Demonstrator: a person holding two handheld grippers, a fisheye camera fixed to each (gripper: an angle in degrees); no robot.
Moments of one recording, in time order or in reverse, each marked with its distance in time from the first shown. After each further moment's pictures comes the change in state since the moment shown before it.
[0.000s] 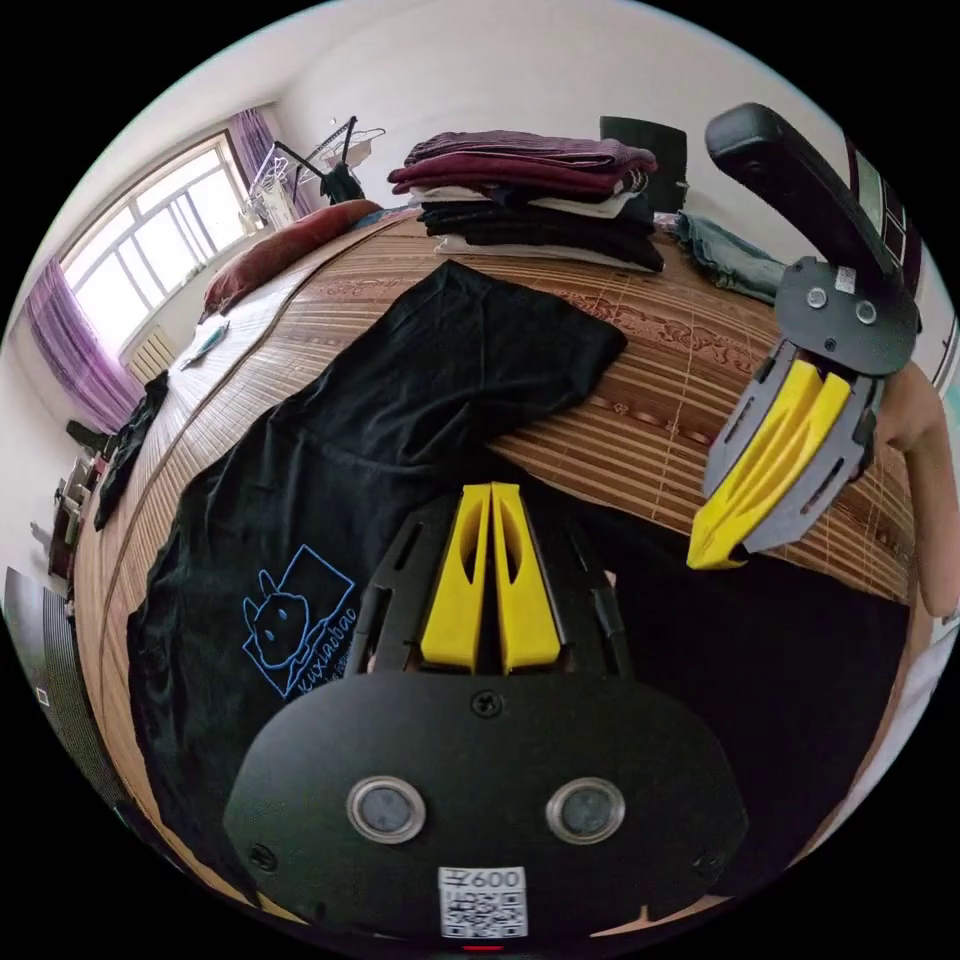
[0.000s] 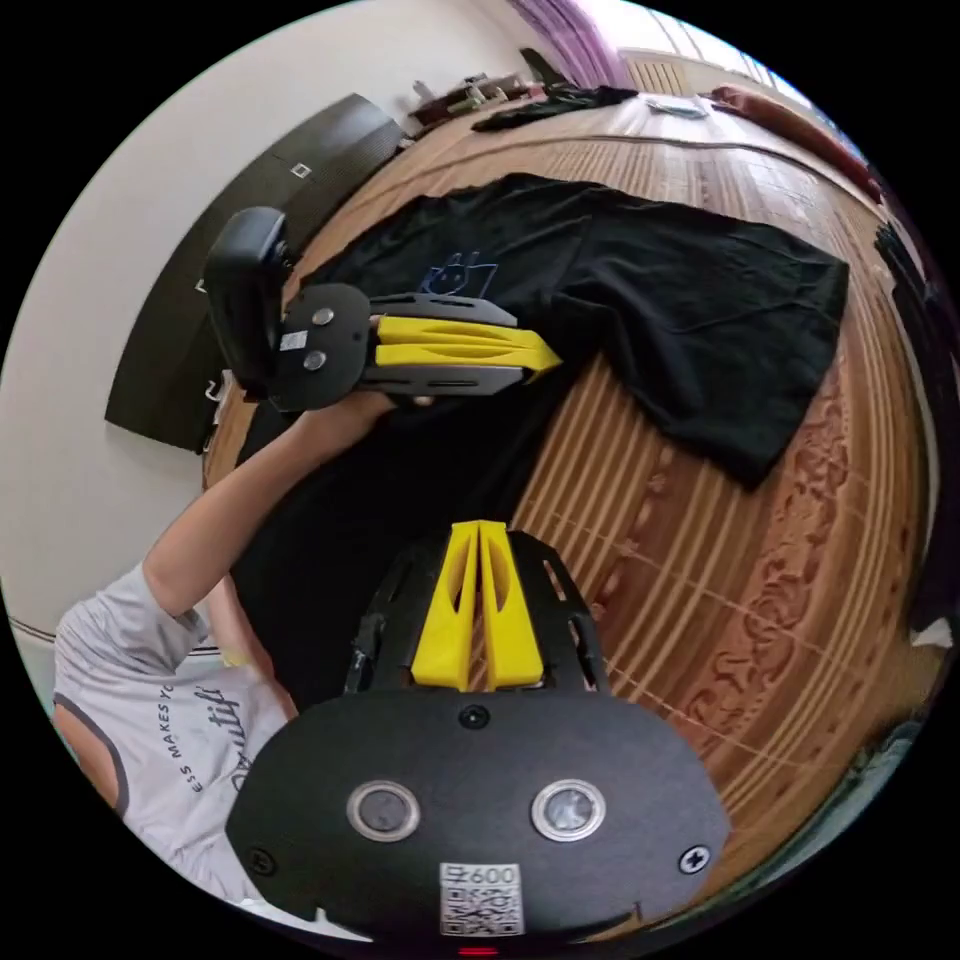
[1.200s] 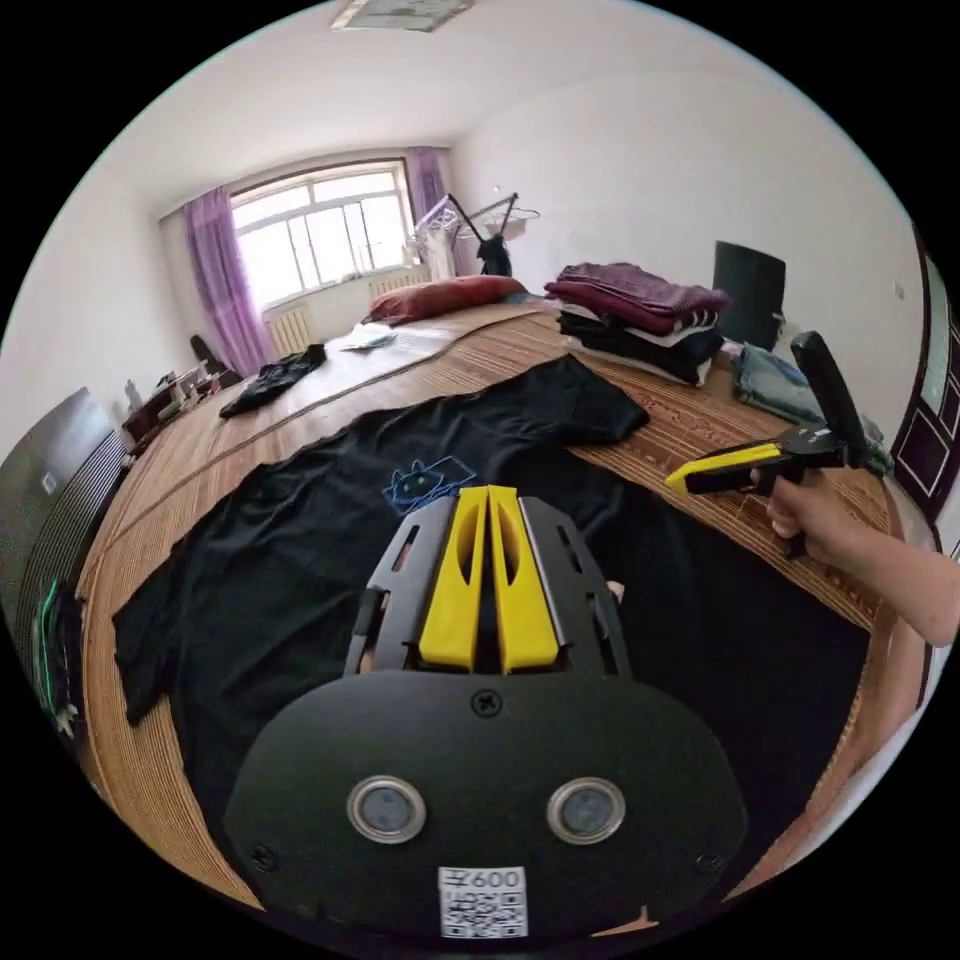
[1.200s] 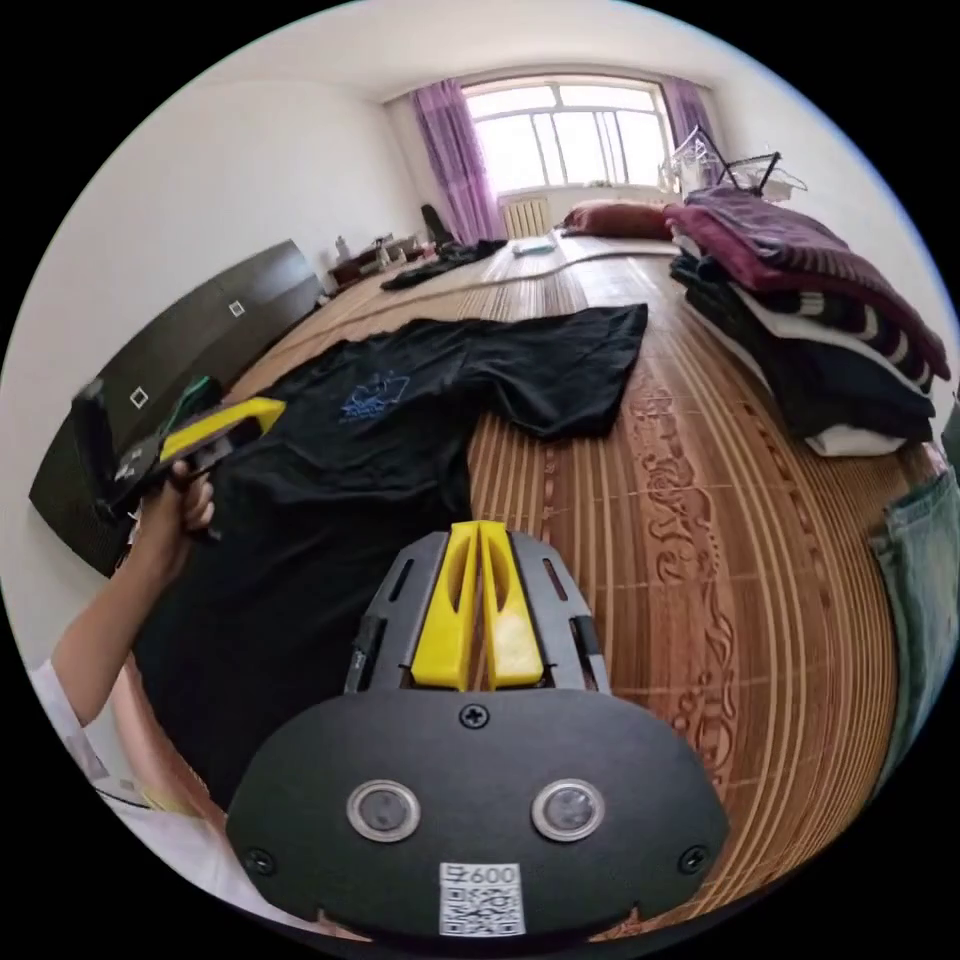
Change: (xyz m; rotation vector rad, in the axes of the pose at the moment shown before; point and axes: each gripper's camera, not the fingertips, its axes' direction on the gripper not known) left arm 0.008 0.253 -0.158 0.250 -0.205 -0.384; right arm 0.001 -0.293 -0.217 0.535 0.286 0.038
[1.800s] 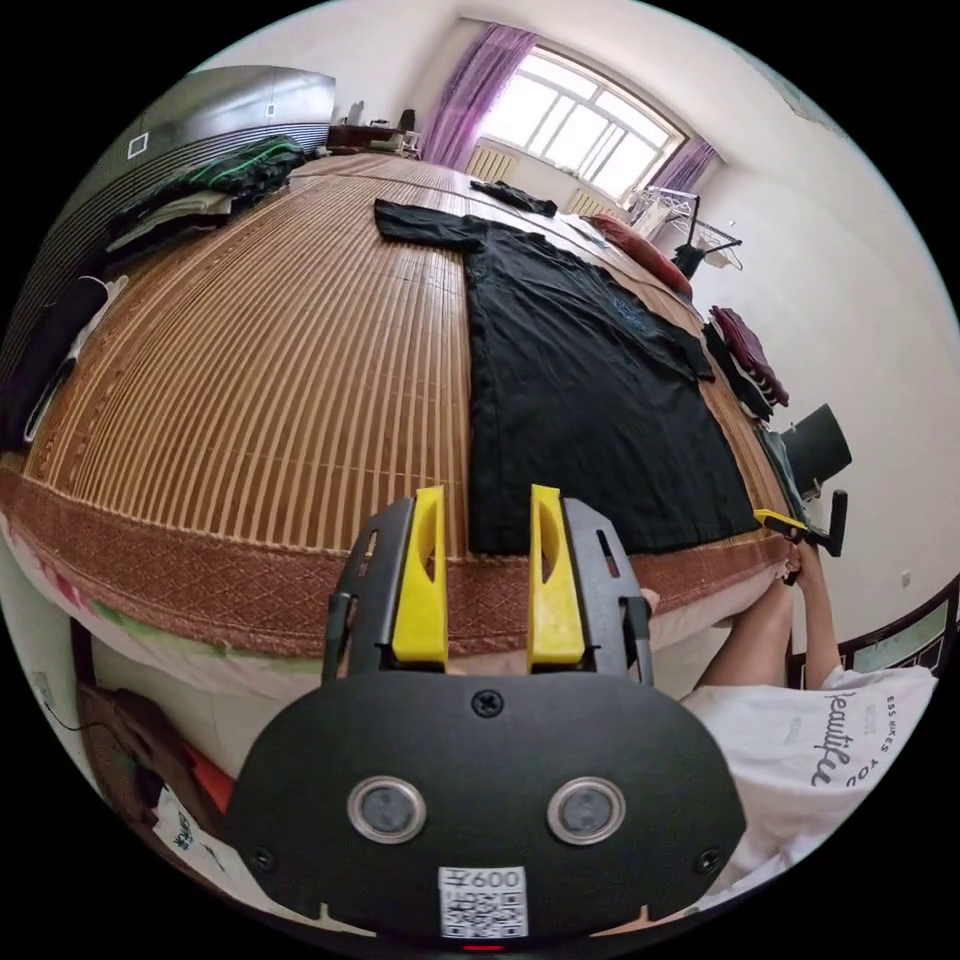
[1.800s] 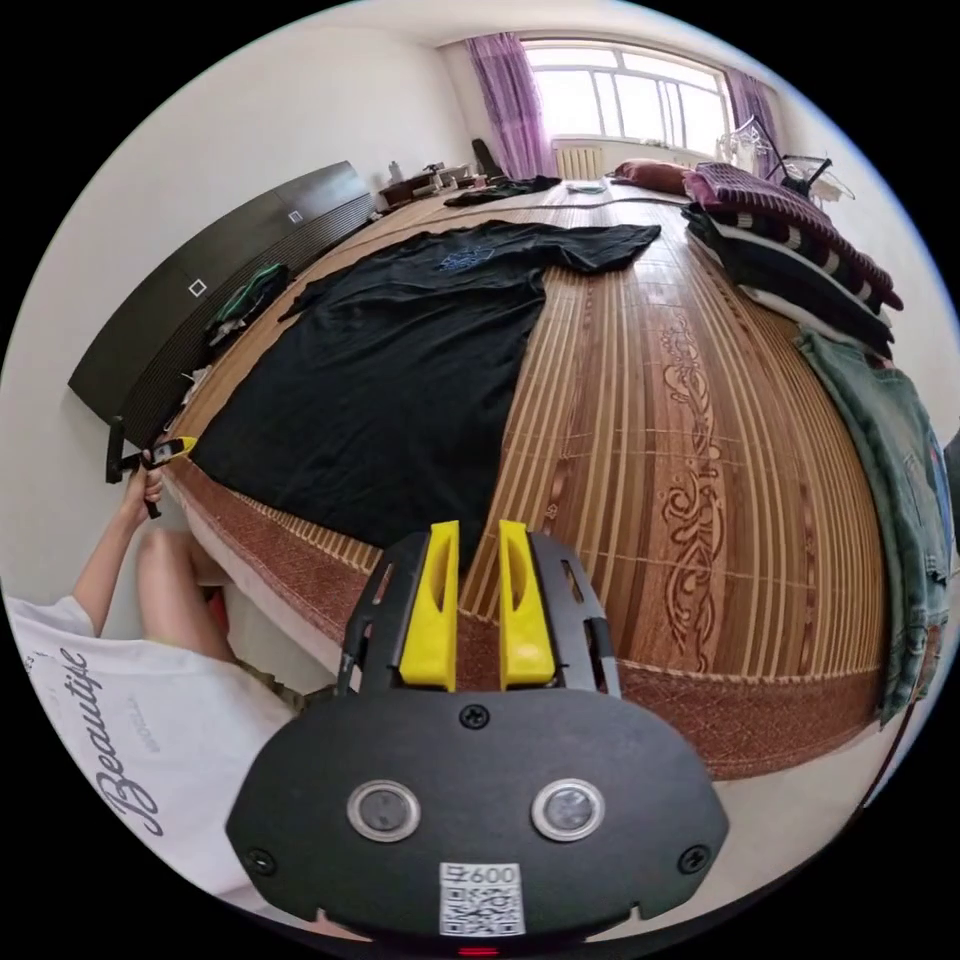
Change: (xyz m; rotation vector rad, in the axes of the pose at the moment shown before) left arm -0.196 0.384 -0.304 -0.265 0.051 -0.681; right arm -0.064 -0.013 -0.101 -0.322 0.018 -0.053
